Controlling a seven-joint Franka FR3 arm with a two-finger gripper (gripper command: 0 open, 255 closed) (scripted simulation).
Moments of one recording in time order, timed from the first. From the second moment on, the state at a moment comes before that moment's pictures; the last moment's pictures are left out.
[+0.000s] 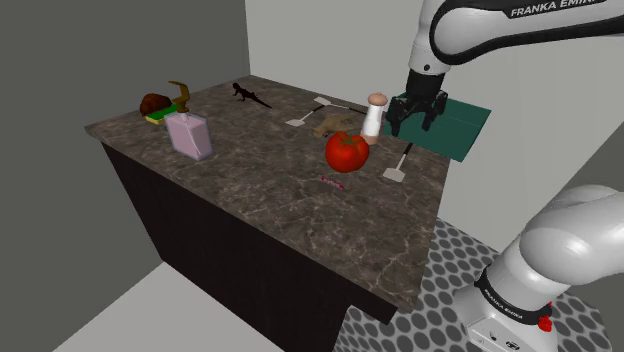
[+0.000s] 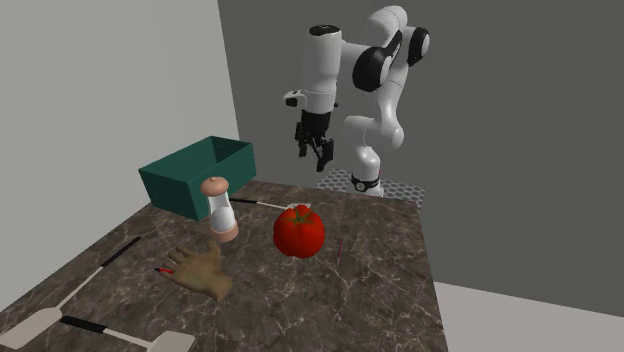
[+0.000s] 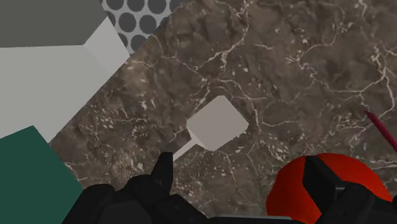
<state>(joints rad) -0.20 -0.60 0.05 -2.46 -0.08 1.87 0.36</state>
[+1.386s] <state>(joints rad) -0.45 -0.16 -0.03 -2.50 -0.08 2.38 0.90</state>
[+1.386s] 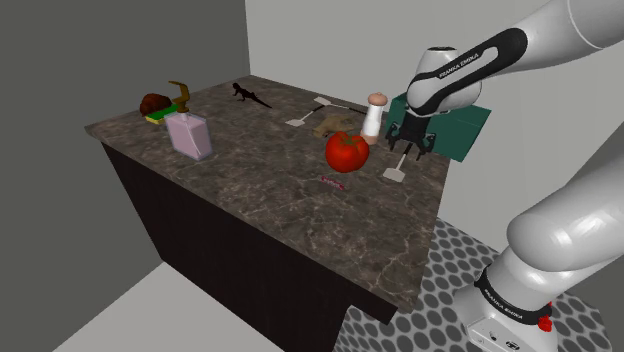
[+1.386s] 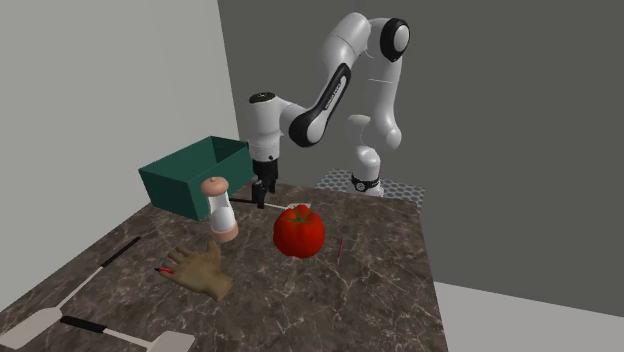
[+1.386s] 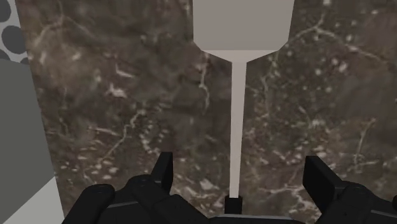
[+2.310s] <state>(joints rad) -0.46 -0.14 -0.03 -2.51 -0.08 2.41 0.90</state>
